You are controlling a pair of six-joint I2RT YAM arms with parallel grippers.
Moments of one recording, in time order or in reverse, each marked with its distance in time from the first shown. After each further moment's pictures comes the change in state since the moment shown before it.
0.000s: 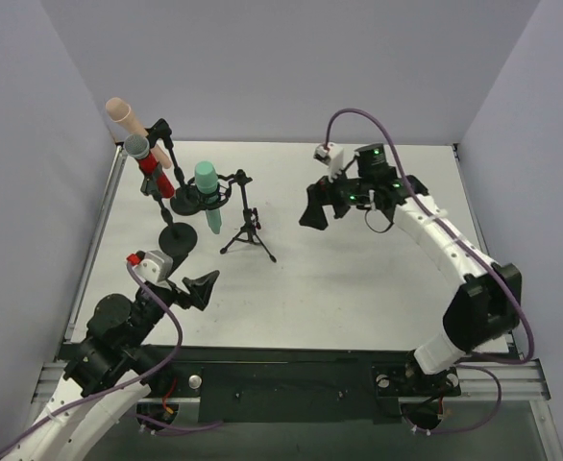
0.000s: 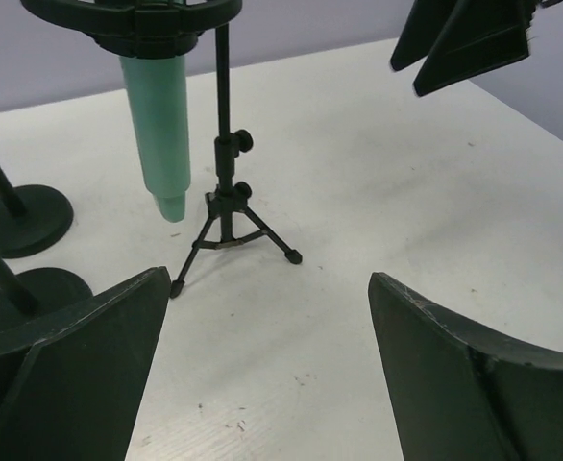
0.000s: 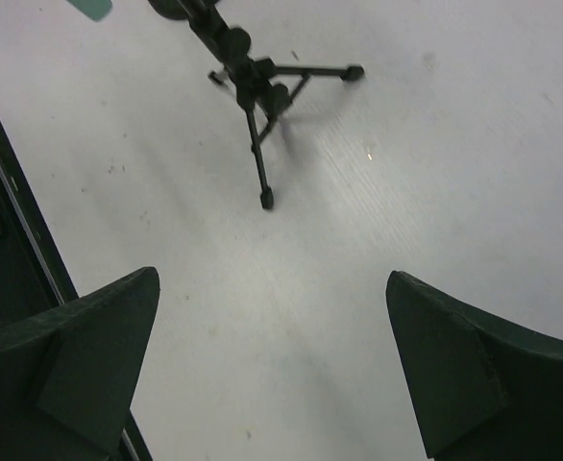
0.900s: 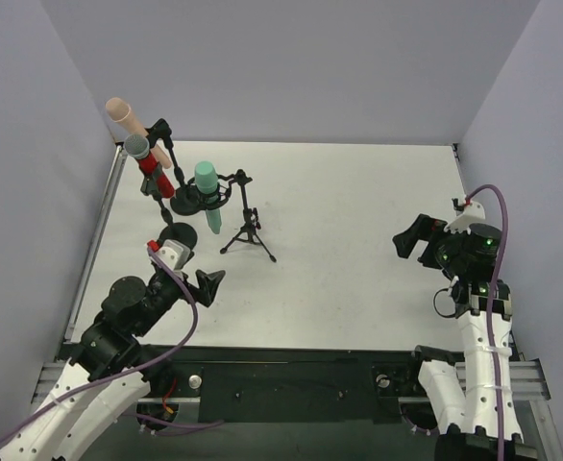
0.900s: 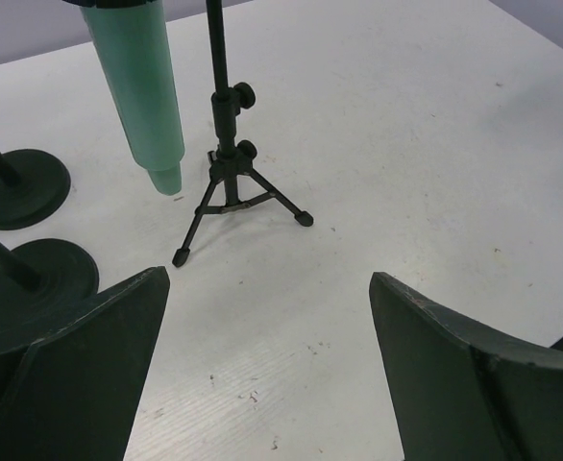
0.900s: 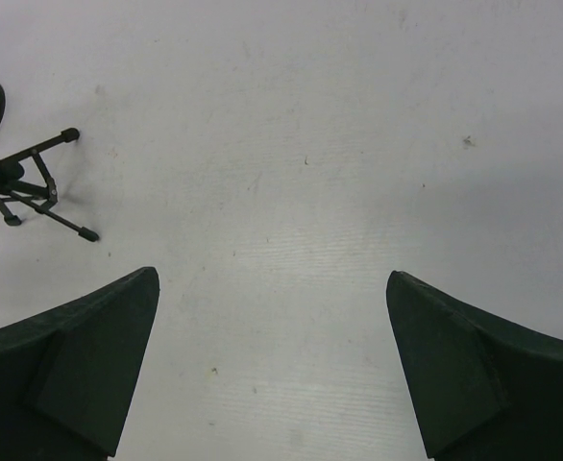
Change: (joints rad) left arm 0.021 0.175 0.067 -0.069 0.063 0.015; right arm -0.614 -0.880 -0.640 -0.062 0.279 0.354
